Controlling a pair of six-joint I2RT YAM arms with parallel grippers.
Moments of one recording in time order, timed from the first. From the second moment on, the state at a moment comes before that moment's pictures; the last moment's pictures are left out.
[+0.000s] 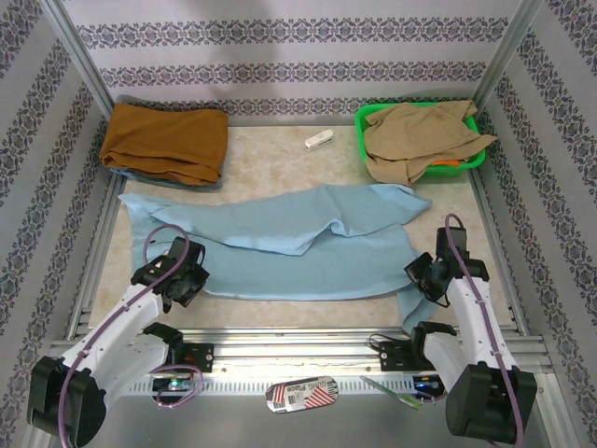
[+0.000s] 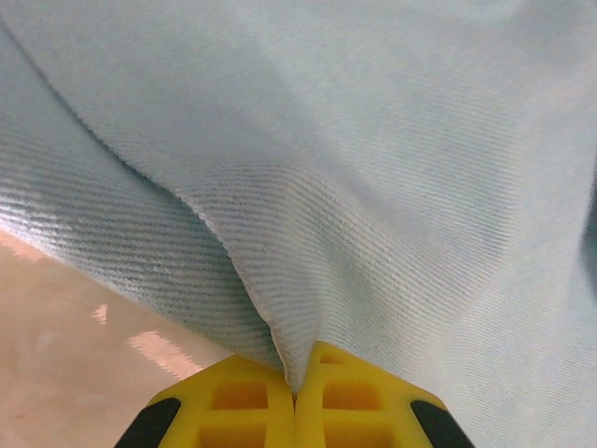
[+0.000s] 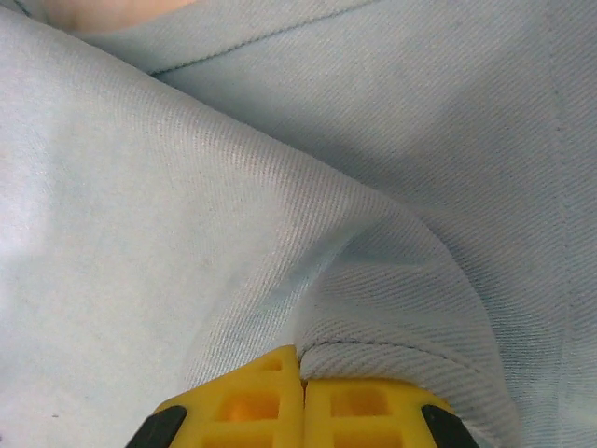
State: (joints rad) left arm -0.30 0.86 0.49 -0.79 -0.12 -1.22; right arm -0.17 0.87 0.54 -0.88 -0.18 0.79
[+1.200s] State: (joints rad) left arm 0.13 0.90 0.72 -0.73 0.05 -0.91; right arm 0.35 0.72 0.62 -1.03 -0.17 0.83
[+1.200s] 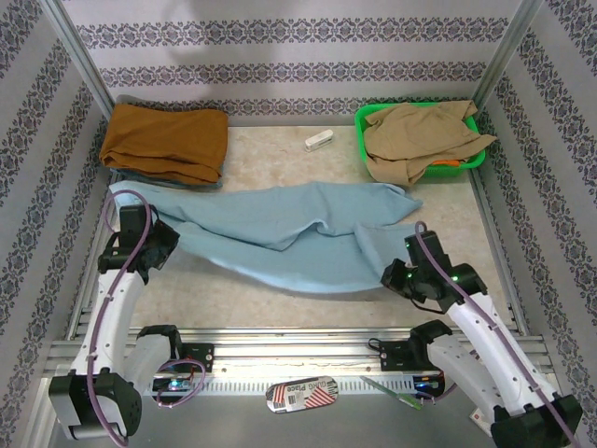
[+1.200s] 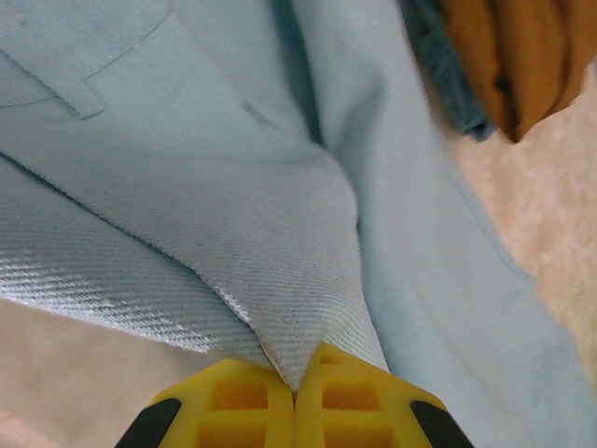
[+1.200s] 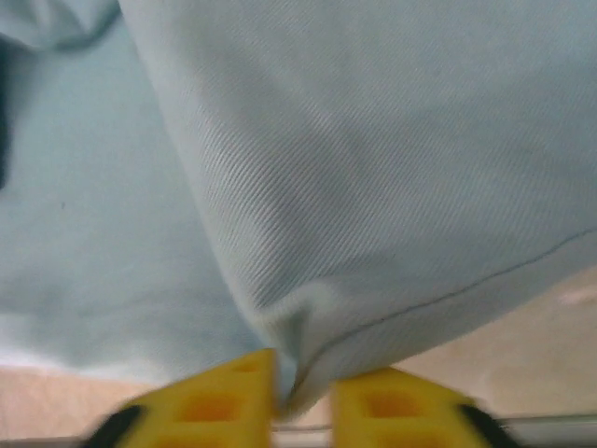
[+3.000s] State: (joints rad) left arm -0.11 0.79 0.31 -0.48 0.21 -0.96; right arm -0.19 1.29 0.75 -0.69 -0.20 0.82
